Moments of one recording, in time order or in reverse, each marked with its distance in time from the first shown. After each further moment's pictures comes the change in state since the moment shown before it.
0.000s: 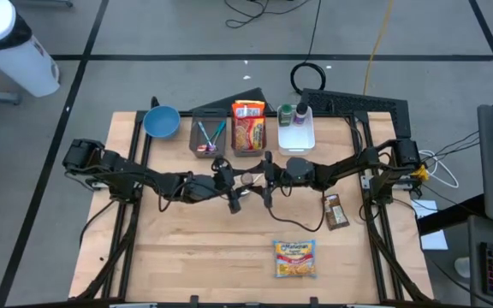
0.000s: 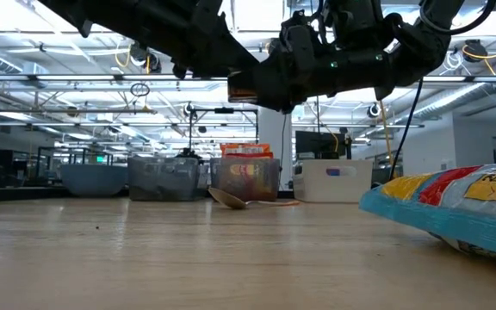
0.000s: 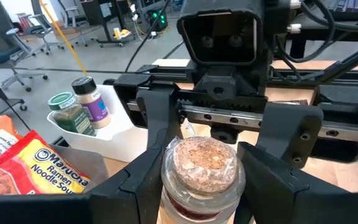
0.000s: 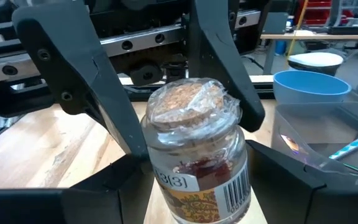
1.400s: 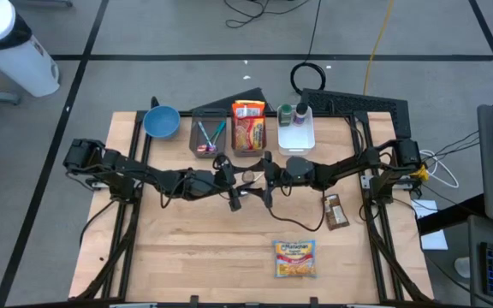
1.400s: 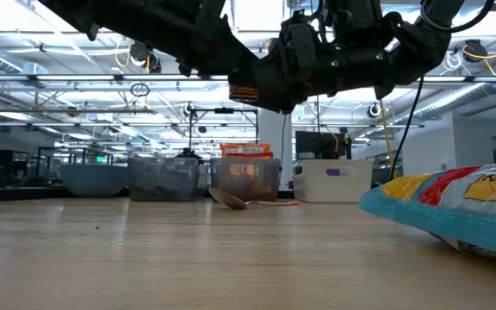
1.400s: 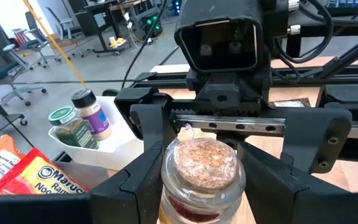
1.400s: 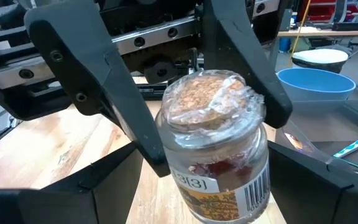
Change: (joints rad) left arm 0.055 0.002 0.000 0.069 0.030 0.109; right arm 0.020 -0.006 0.000 -0.025 -0.025 0.016
